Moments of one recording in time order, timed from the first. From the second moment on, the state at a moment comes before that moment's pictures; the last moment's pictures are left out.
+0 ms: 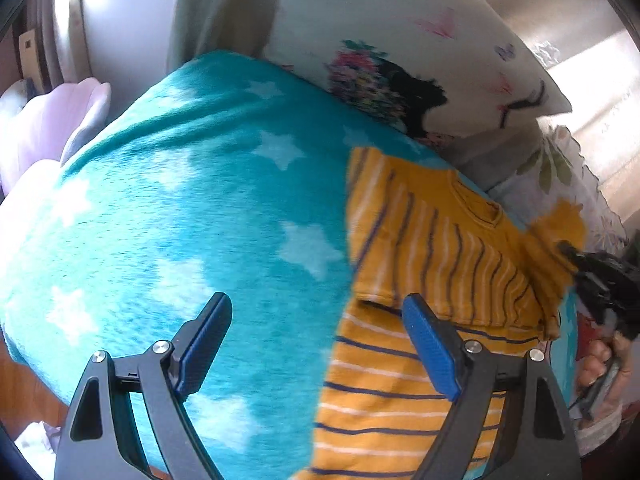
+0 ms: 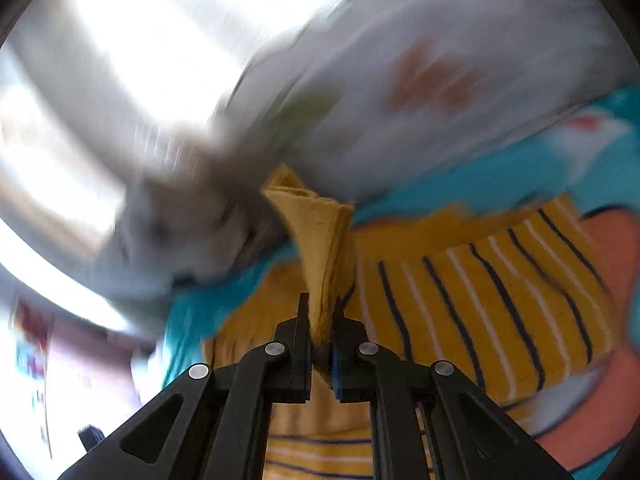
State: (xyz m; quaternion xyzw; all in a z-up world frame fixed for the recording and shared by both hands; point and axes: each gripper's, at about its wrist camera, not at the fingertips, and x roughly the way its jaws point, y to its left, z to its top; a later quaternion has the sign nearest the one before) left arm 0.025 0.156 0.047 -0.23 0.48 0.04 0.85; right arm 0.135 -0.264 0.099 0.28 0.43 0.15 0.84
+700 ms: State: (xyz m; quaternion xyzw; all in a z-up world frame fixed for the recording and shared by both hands) left arm 0.033 0.212 0.013 -0.24 0.50 0.03 0.83; right arm 0.151 -0.041 0.034 0.15 0.53 0.22 0.81
